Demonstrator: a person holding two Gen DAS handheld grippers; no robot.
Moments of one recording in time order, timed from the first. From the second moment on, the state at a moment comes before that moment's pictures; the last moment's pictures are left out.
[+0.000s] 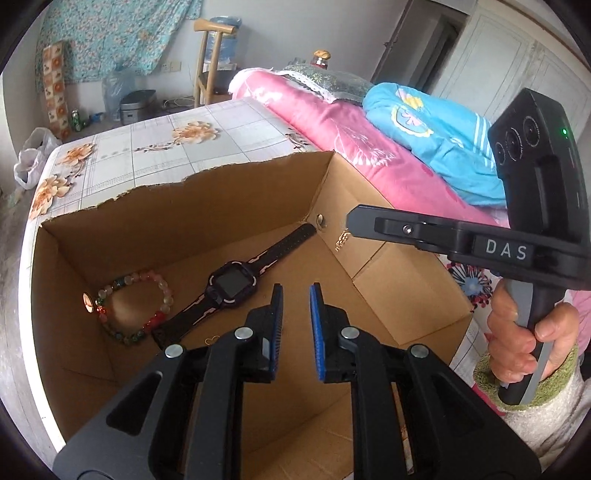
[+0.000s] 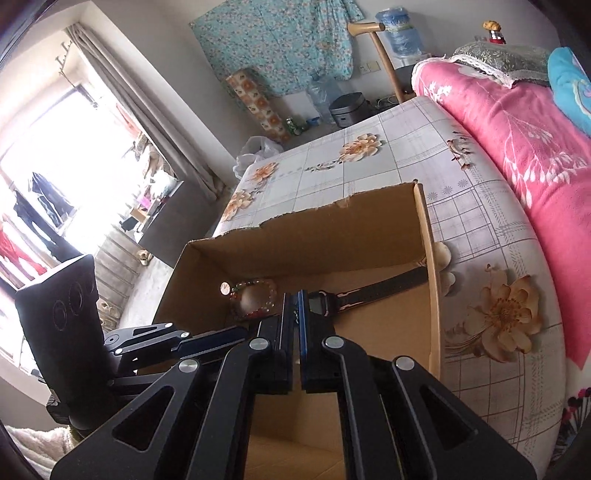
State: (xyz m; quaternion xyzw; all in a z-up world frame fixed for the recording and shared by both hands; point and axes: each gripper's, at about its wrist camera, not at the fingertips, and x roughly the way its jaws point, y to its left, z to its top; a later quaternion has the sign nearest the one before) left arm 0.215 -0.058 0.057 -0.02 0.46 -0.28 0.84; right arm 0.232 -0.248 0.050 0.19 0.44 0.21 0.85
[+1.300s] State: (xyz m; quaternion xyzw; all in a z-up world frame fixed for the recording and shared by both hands) left arm 0.065 -0.016 0.068 0.01 0.39 -0.36 0.85; right arm 0.066 -0.296 0.105 0.12 0.32 0.09 0.93
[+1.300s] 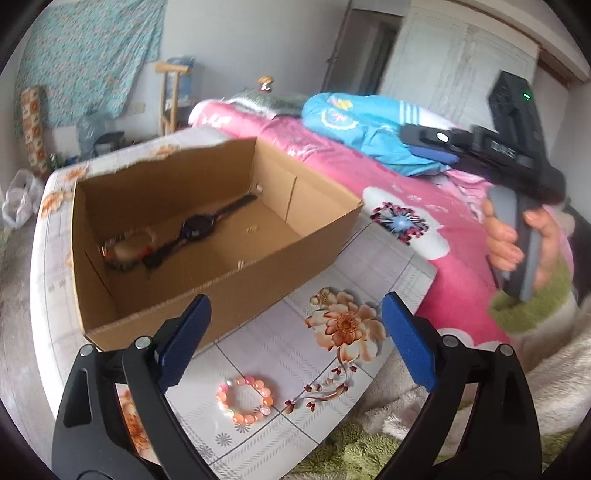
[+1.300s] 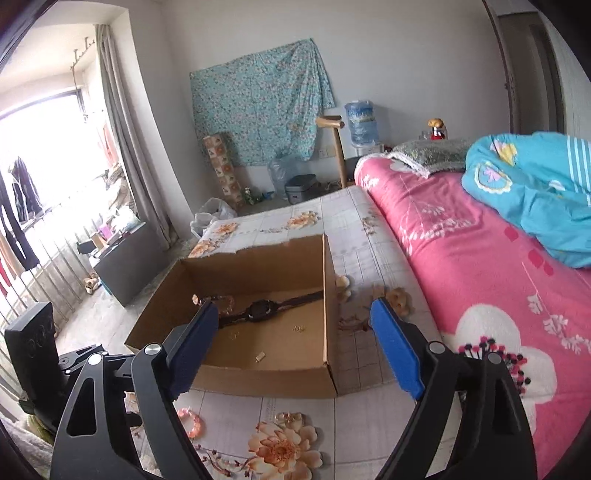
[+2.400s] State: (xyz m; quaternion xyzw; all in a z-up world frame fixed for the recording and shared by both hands) left arm 0.083 -0.087 -0.043 0.13 0.48 -0.25 0.83; right arm 0.052 -0.266 -0.003 -0.04 0.43 -0.08 0.90
